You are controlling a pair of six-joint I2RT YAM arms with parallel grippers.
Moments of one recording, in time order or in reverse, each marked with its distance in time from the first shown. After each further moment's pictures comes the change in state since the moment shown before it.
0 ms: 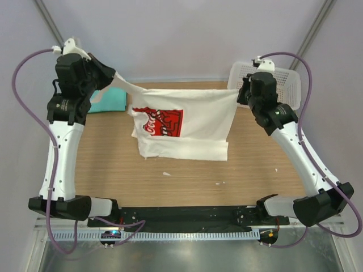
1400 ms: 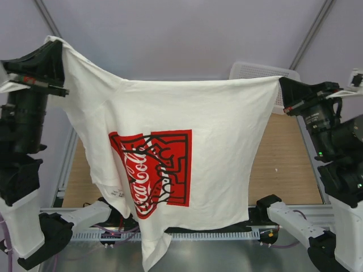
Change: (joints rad) left arm -0.397 -0.274 0.381 0.242 -0.188 0.728; right arm 0.001 -0.453 0.282 -0.026 -0.179 0.092
